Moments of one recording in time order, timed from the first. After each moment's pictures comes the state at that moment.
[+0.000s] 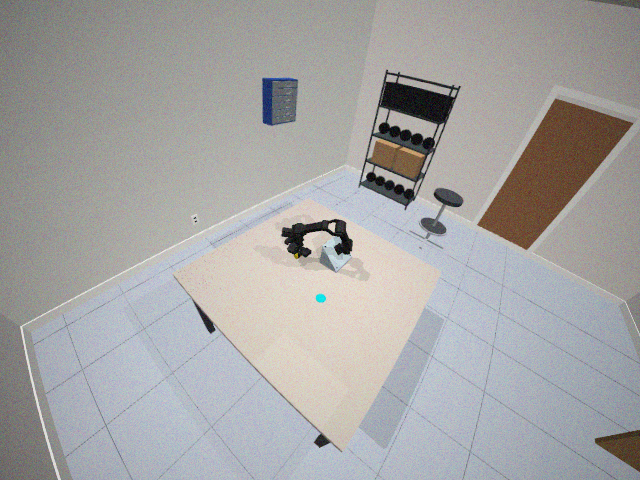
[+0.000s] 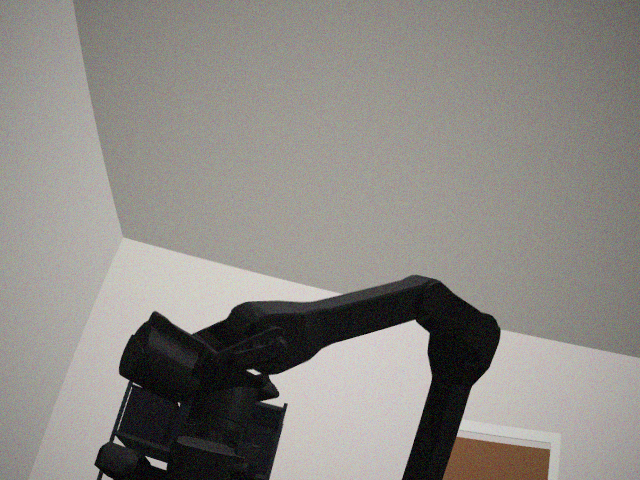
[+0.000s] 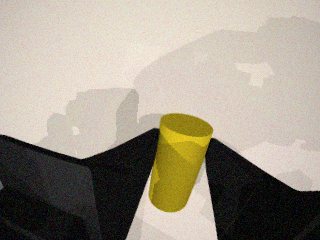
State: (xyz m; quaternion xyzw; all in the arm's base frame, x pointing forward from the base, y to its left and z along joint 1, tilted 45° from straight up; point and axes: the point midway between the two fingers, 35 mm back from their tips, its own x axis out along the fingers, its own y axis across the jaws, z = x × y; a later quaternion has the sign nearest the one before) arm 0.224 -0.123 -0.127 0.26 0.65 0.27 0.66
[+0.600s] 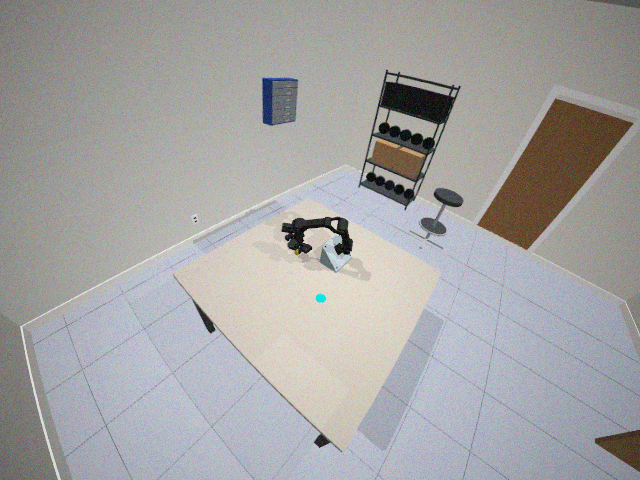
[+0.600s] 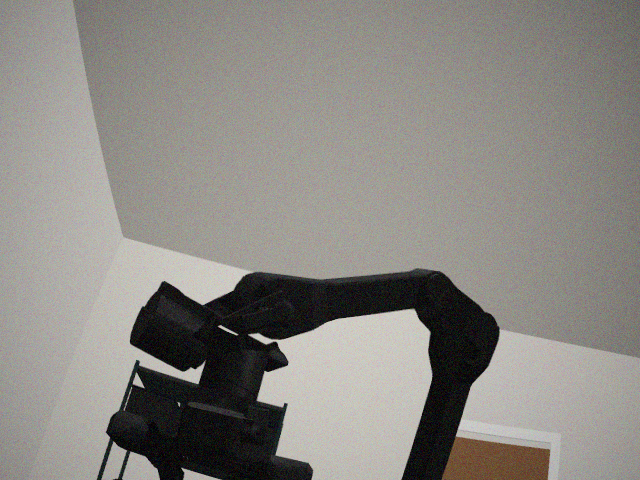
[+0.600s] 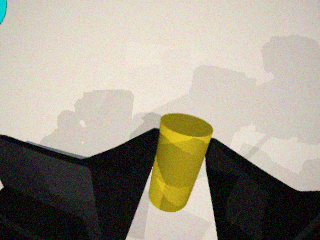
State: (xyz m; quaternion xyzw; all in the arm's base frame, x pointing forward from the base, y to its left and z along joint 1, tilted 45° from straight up) arm 0.222 -0.147 -0.102 0.27 0.65 0.27 0.66
